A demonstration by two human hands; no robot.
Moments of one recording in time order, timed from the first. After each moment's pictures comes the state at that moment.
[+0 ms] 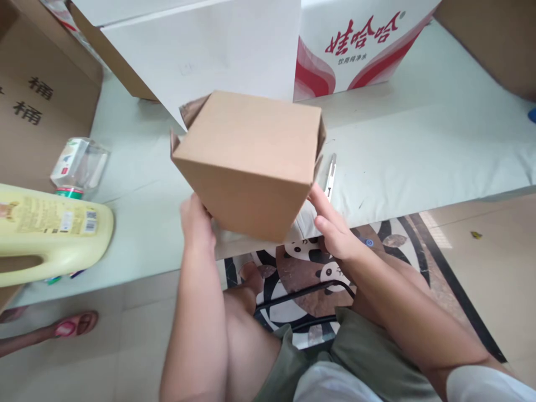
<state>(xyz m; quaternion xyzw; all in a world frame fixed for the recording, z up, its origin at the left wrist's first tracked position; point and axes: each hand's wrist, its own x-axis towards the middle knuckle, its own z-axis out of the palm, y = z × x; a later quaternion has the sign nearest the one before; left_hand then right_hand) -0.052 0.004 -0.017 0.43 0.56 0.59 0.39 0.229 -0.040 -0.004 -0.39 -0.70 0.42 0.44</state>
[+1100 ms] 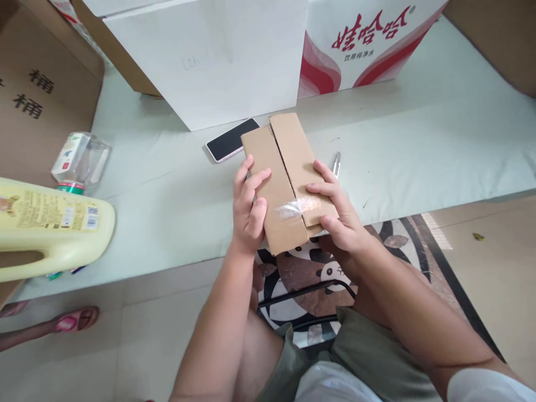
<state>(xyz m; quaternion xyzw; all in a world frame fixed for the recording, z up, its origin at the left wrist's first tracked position) 0.015 -0.011 -0.003 0.69 0.42 0.55 0.21 0.239 -0.031 0.004 -0.37 -0.74 0.33 0.45</state>
